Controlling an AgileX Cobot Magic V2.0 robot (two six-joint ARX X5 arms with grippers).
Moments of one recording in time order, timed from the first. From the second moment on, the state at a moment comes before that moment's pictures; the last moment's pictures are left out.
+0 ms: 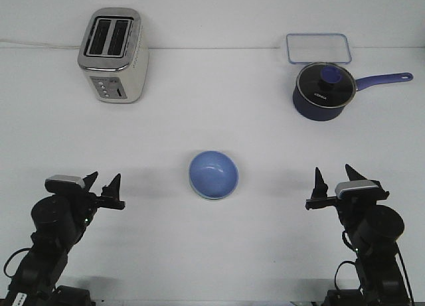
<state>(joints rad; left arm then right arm) -0.15 0.63 0.56 -0.16 0.08 -0.14 0.01 0.55 0.50 -0.14 -0.13 0.02</state>
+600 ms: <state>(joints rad) -0.15 0.62 0.56 -0.14 0.08 -0.15 0.01 0.55 0.50 -0.13 -0.13 0.02</state>
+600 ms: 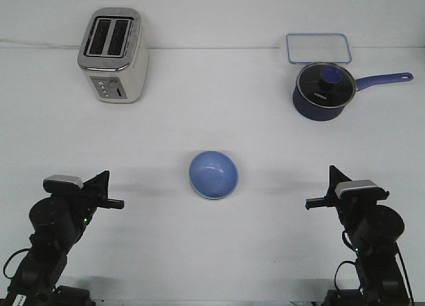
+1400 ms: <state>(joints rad) -0.15 0.62 0.56 -0.14 0.08 -0.15 0.01 0.55 0.50 -0.12 -0.13 0.02</state>
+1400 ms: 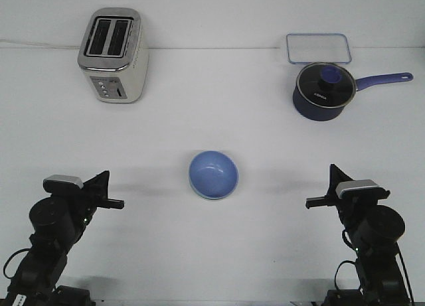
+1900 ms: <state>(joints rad) -0.15 0.54 0.56 -0.13 0.08 -0.13 0.01 0.55 0.50 -0.12 -0.13 0.02</state>
